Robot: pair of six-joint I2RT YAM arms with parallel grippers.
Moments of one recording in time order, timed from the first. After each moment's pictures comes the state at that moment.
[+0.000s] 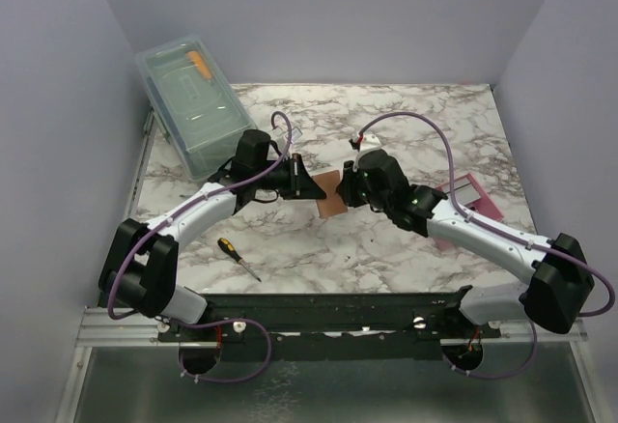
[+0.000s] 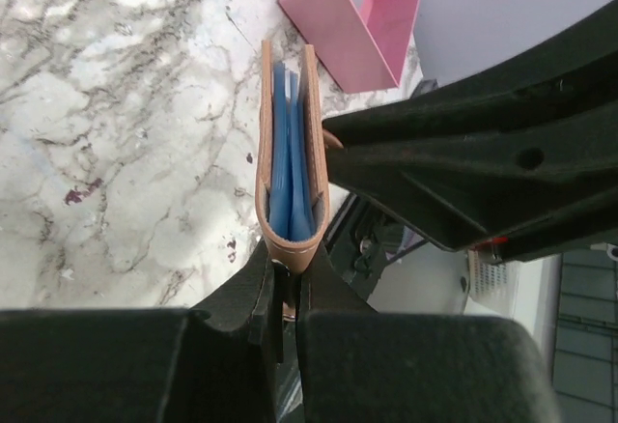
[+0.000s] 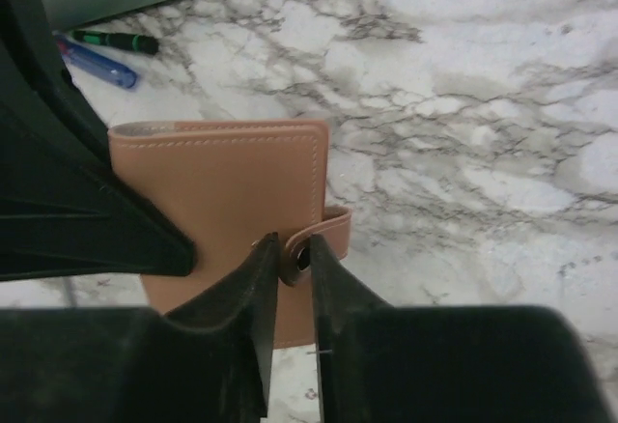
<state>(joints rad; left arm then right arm) -0.47 1.44 0.91 0.00 0.77 -0.67 0.79 1.32 0.96 -0.20 0.20 0.37</state>
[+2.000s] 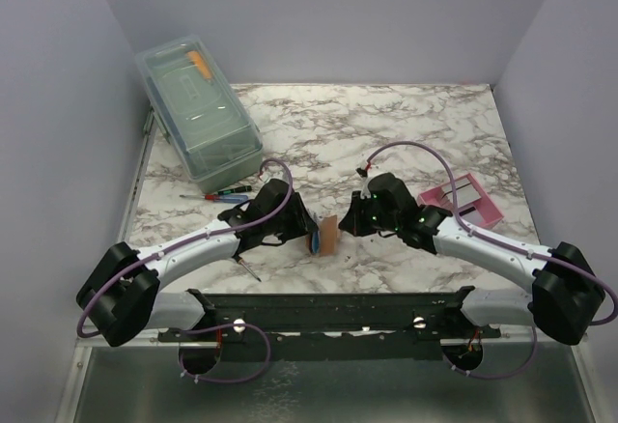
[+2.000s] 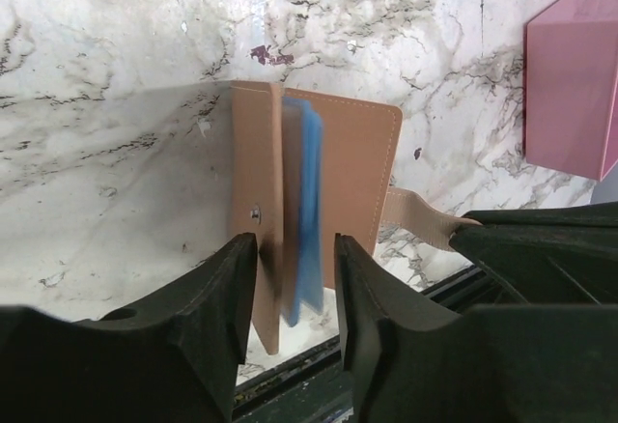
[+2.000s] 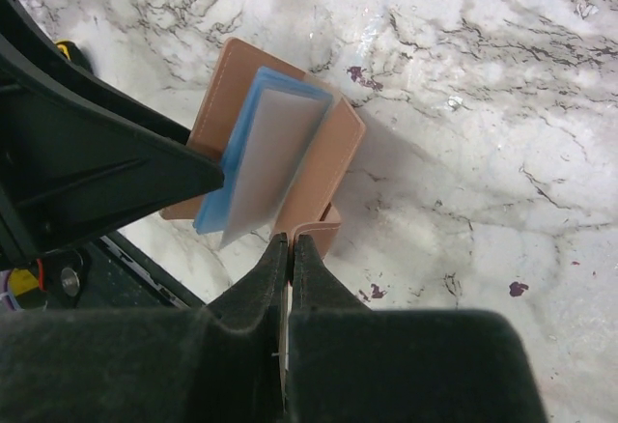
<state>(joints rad) -0.76 1.27 0.66 -0.15 0.05 -0.97 0.79 1.24 0.73 -0.16 -0.08 0.55</state>
